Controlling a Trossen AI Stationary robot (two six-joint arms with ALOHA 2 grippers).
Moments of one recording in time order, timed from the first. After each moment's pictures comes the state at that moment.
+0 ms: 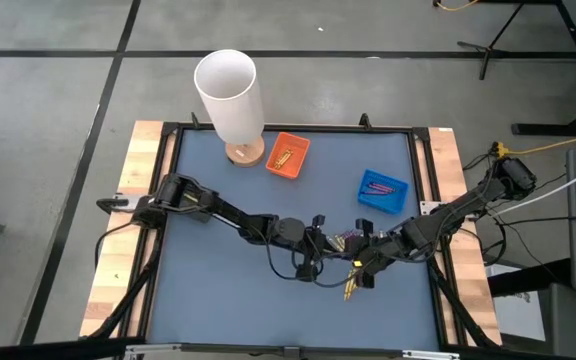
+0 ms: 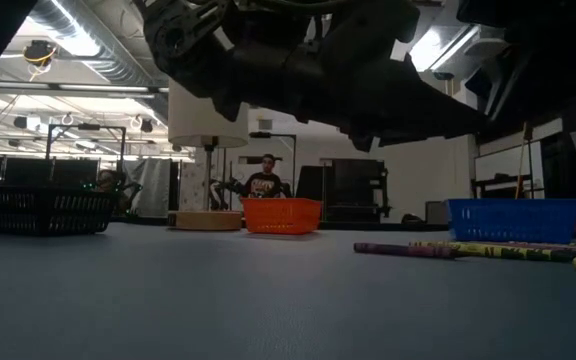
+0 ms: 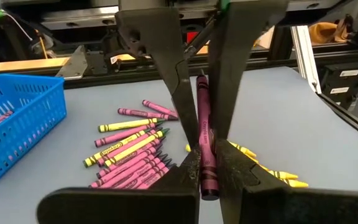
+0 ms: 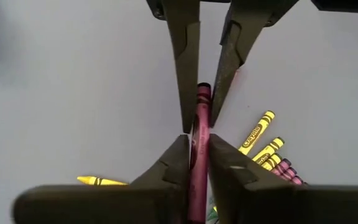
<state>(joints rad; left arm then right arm) -0.16 2.16 1.23 0.69 -0.01 0.00 0.54 1.36 0.84 -0.45 0.26 0.52</state>
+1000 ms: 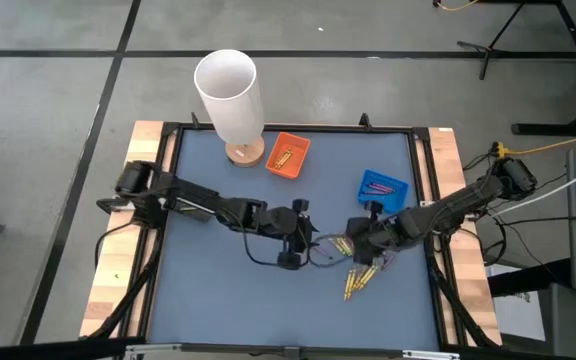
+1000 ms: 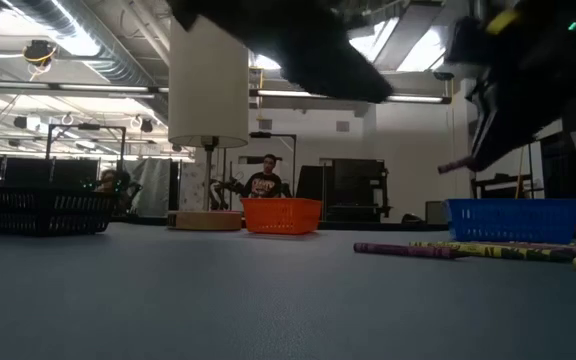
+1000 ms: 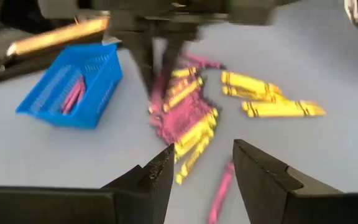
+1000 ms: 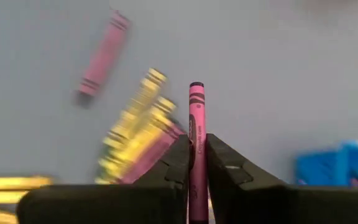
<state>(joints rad) -0.17 1.84 1.23 0.06 -0.14 0.13 0.41 1.36 0.84 -0.71 0.40 0.52</state>
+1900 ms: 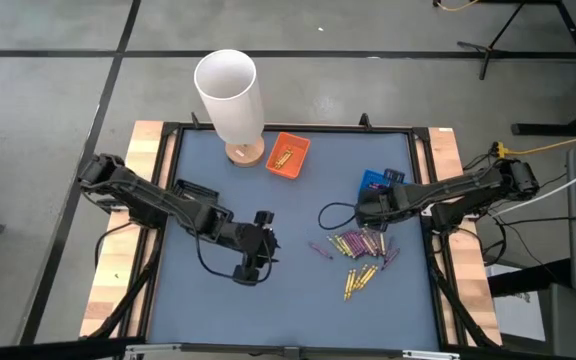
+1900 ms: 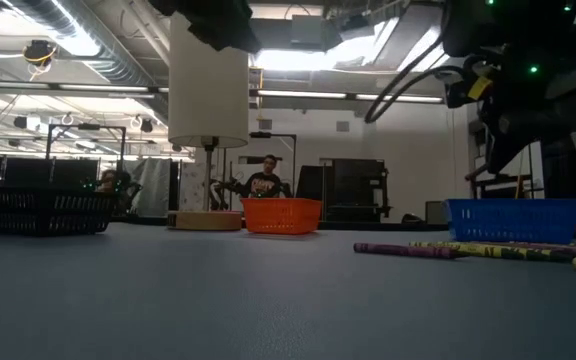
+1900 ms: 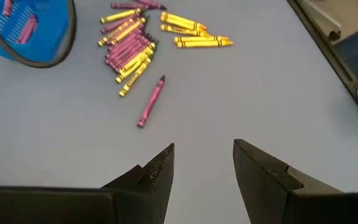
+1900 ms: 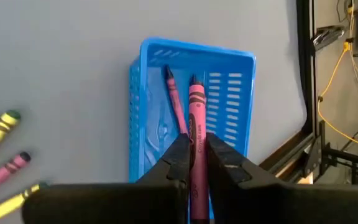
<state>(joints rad) -0.34 1.54 1.13 -0.35 -0.16 -0.05 0.15 1.34 0.88 -1.16 0.55 0.41</state>
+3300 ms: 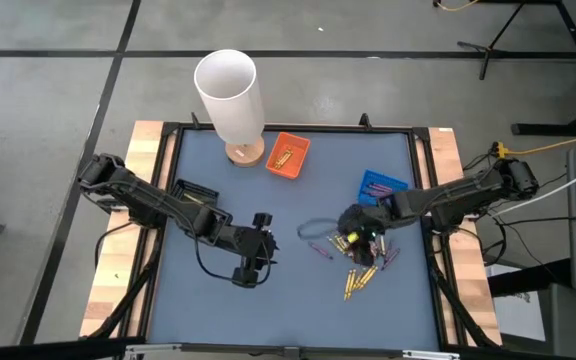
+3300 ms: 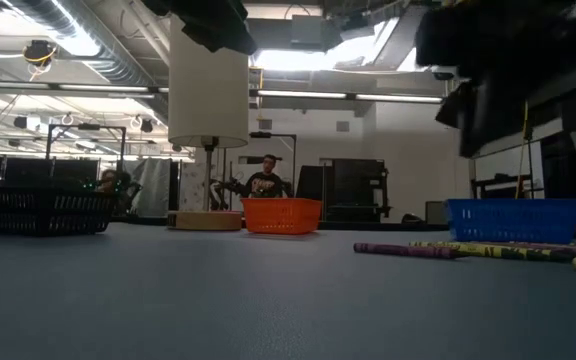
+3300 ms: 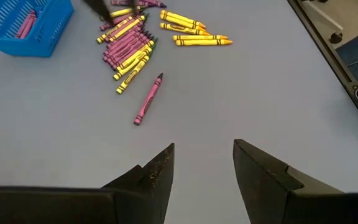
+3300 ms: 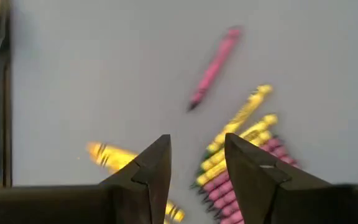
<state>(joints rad) -0.35 1.54 1.12 -0.34 -0.17 -0.08 0.22 1.35 0.88 -0.59 -0.17 0.33</state>
